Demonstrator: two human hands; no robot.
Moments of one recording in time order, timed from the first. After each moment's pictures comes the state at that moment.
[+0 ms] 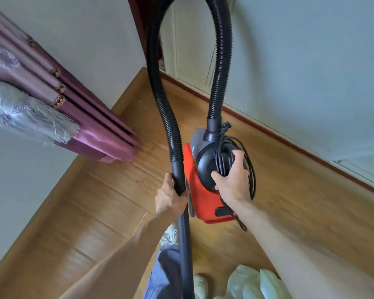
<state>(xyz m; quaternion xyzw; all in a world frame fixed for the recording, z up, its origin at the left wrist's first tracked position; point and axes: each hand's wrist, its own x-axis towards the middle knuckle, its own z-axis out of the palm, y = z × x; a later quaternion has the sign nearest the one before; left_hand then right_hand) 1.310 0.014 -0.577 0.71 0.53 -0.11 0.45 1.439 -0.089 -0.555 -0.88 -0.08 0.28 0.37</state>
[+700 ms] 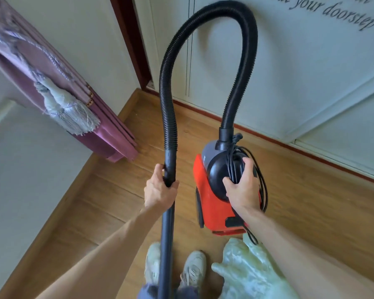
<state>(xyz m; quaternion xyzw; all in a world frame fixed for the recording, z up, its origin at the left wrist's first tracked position) 1.223 -0.055 -0.428 0.79 0.46 -0.02 0.41 1.338 -0.227 -0.419 -0.91 -0.05 0.16 0.39</state>
